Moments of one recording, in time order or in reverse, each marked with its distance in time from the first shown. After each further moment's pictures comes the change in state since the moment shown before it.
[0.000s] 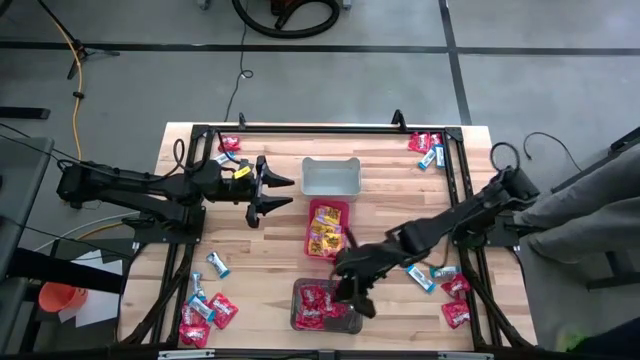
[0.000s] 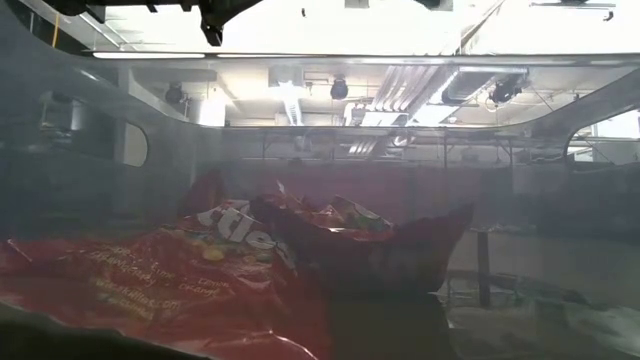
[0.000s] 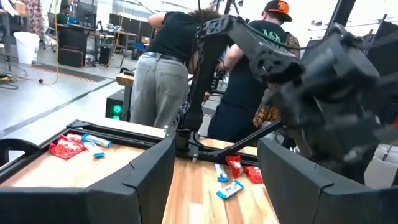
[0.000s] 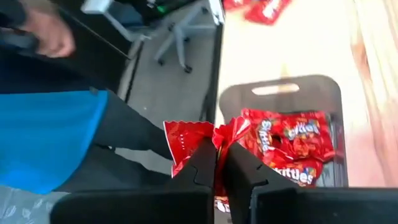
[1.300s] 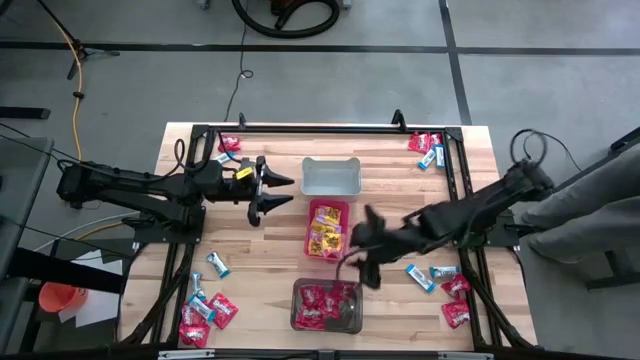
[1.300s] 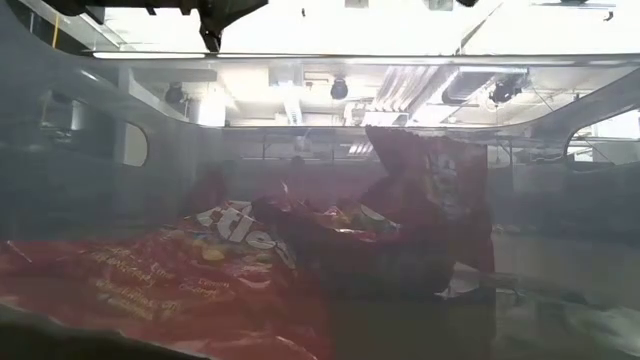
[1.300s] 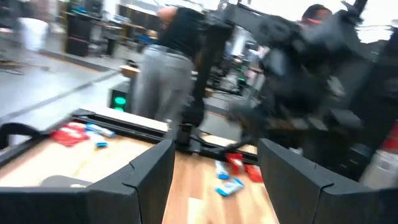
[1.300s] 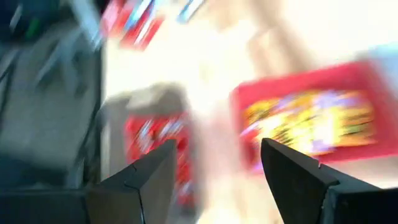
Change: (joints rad) left arm 0.000 0.000 -0.001 -0.023 -0.006 -0.052; right arm -0.013 -0.180 0.029 -0.395 0.444 -0.005
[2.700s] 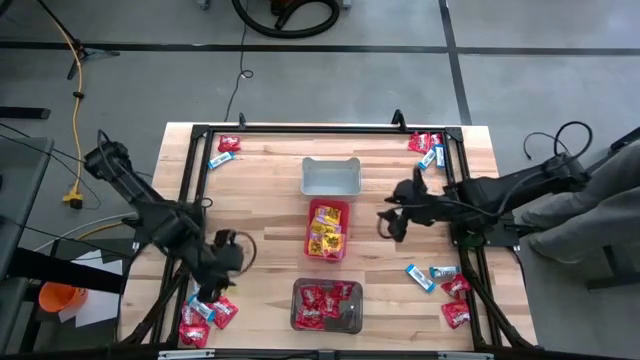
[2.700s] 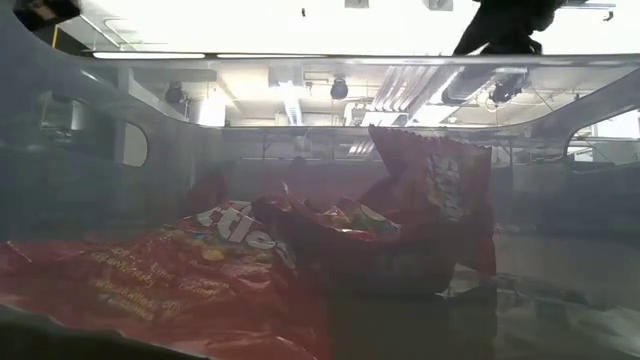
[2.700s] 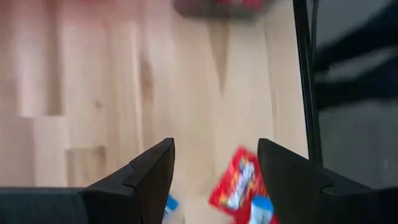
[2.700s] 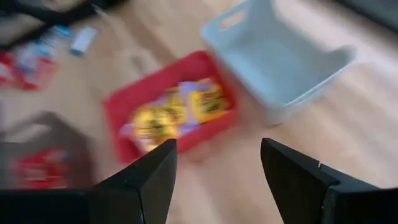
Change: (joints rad) left arm -0.767 0.231 0.412 -1.335 -0.129 -0.408; right arm -0.150 -0.463 -0.478 0.037 0.150 0.110
